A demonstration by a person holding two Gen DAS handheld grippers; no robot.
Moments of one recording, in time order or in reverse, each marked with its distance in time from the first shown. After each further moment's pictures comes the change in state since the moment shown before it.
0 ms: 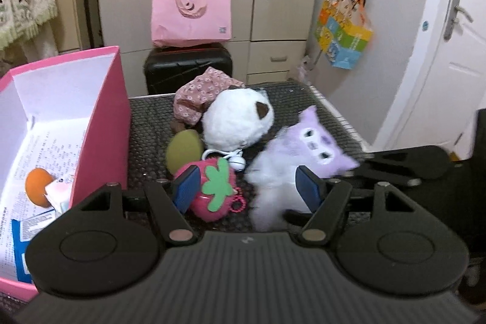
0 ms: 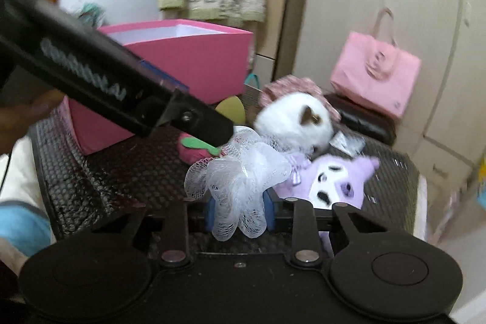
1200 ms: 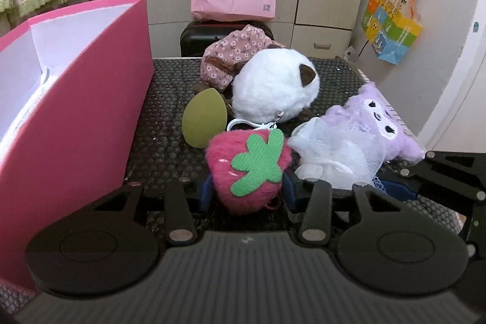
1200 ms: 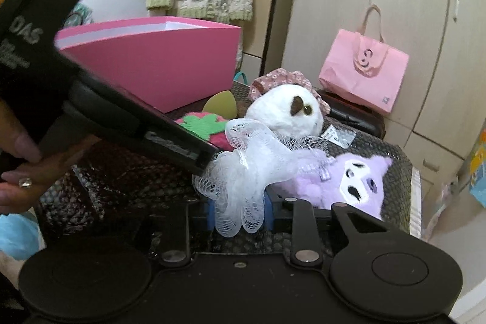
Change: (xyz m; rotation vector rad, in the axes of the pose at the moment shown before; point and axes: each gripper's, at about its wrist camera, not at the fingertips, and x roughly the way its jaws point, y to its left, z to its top) left arm 0.040 0.003 -0.023 -0.122 0.051 0.138; right arm 0.005 0.001 -0.006 0.006 0.000 -0.051
